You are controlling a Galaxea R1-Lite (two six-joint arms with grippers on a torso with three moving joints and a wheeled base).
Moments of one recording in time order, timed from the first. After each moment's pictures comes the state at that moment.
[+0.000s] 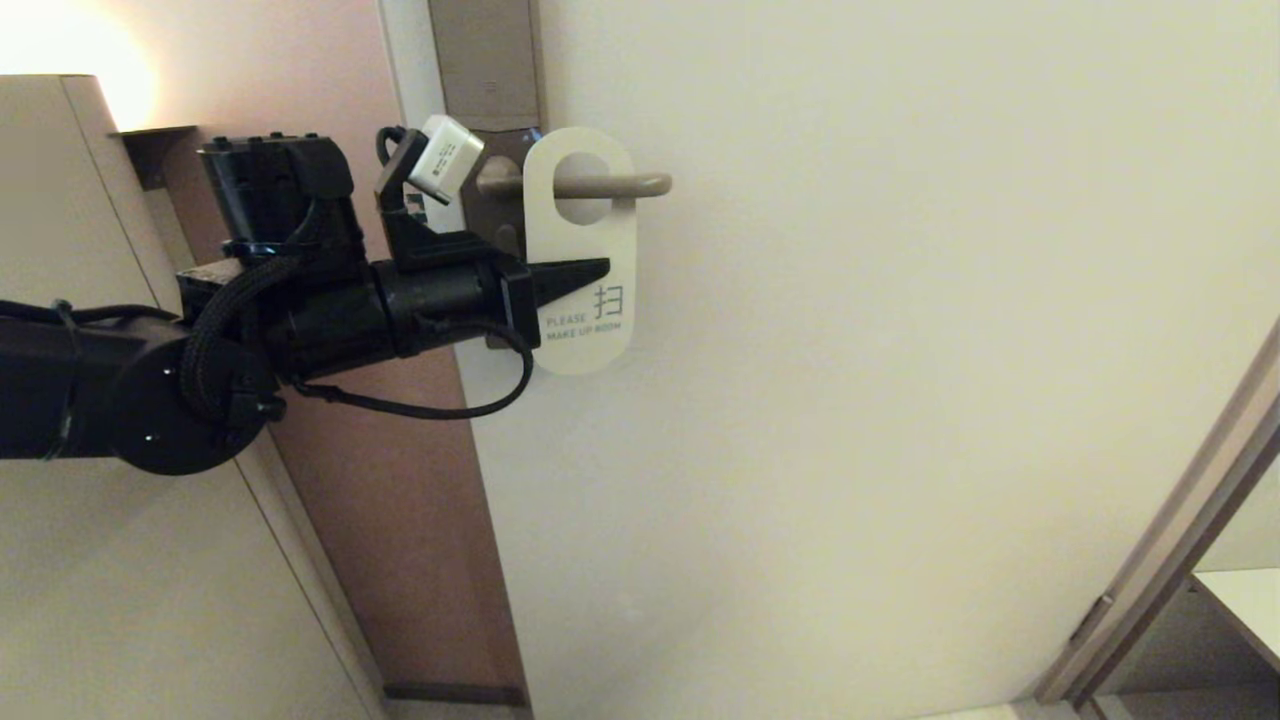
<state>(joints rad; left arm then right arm) -0.42 1.76 -1.13 -0.60 -0.59 -0.02 0.00 0.00 0.00 0.00 0.00 -0.05</state>
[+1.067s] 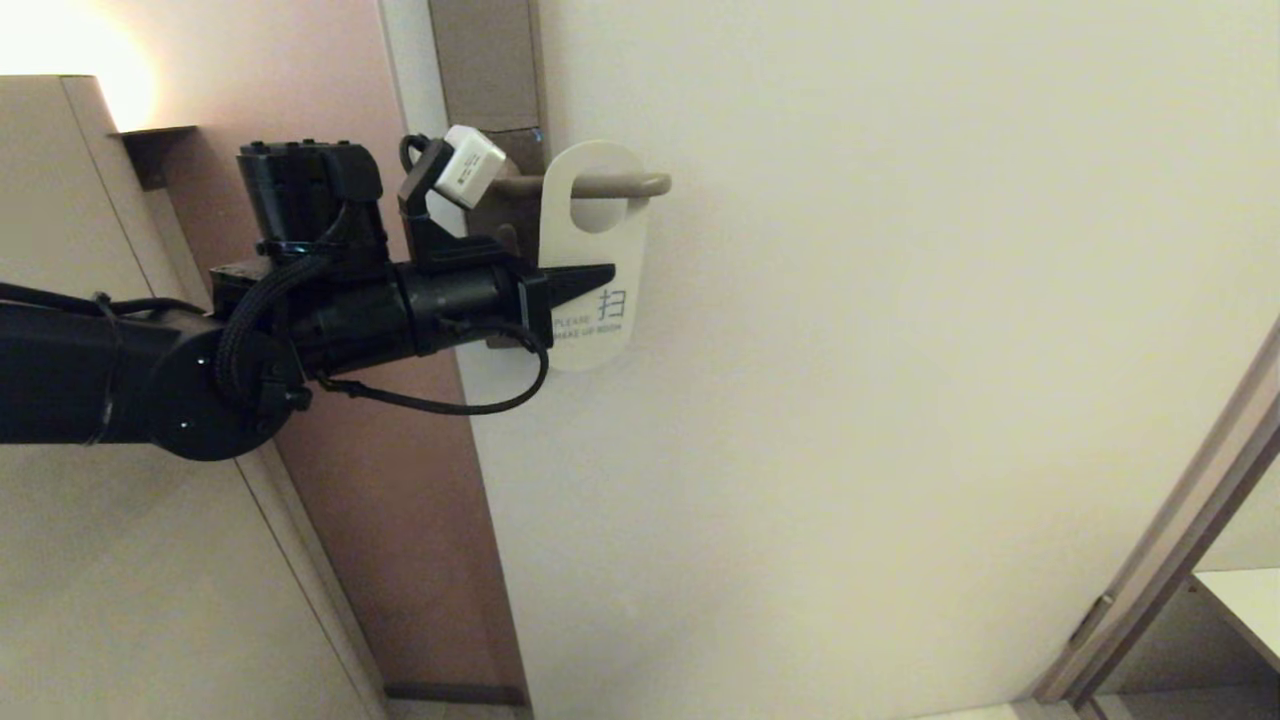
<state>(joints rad) -0.42 1.80 -1.18 -0.56 -0.55 0.01 0.00 0.00 0.00 0.00 0.00 -0.05</state>
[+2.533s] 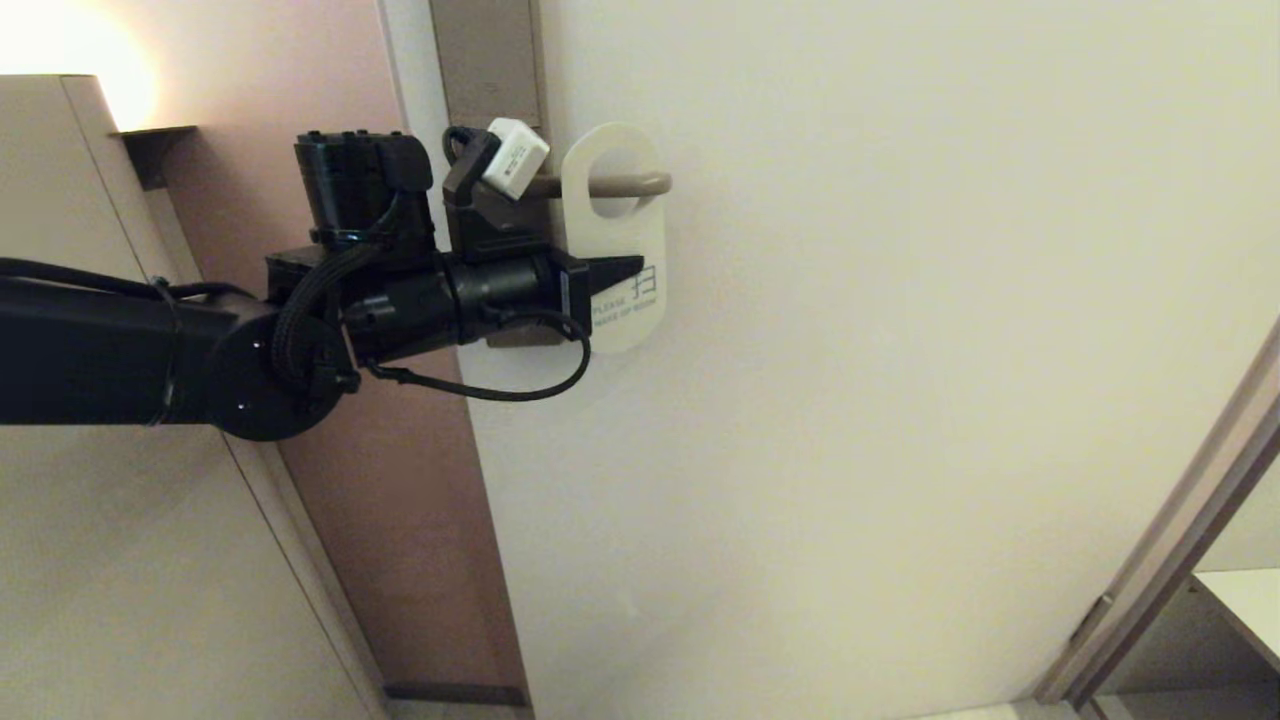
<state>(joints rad) -0.48 1.86 -1.27 -0.52 -0.48 0.02 0.00 0.00 0.00 0.00 0.00 -0.05</state>
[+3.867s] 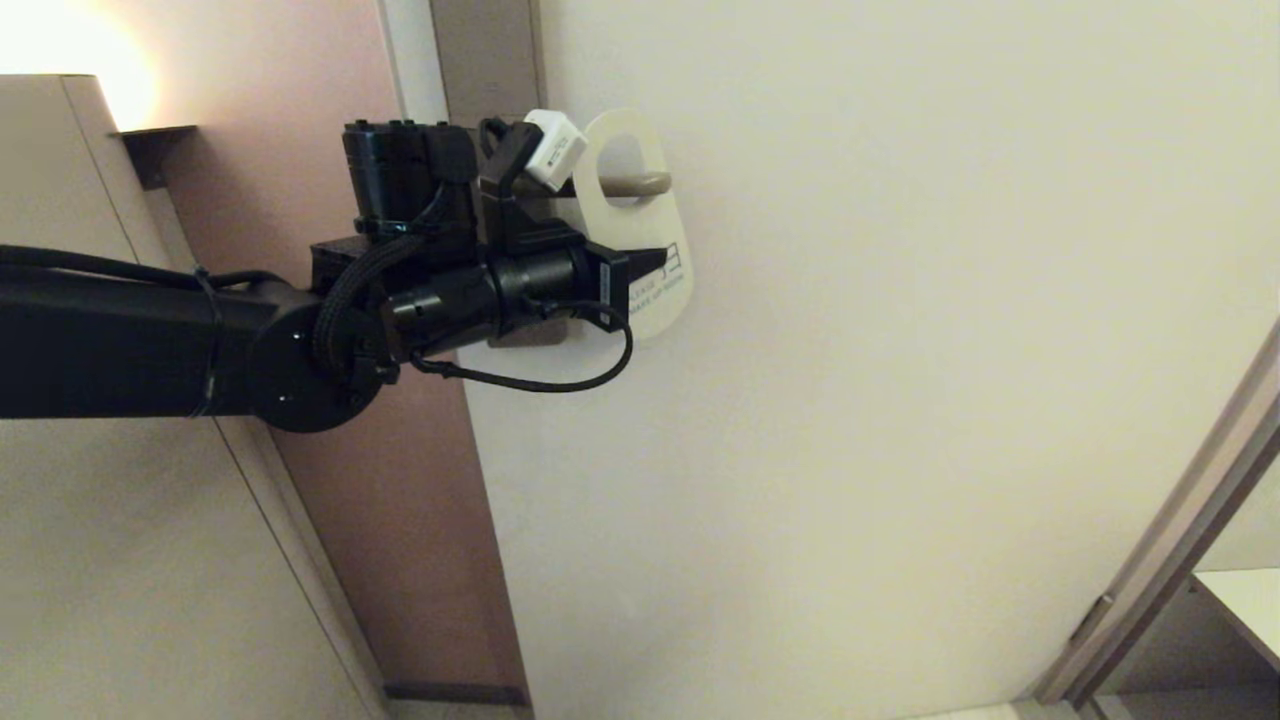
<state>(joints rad) -0.55 1.88 -1.34 -0.48 -0.36 0.02 0.00 0.00 0.00 0.00 0.00 -0.05</state>
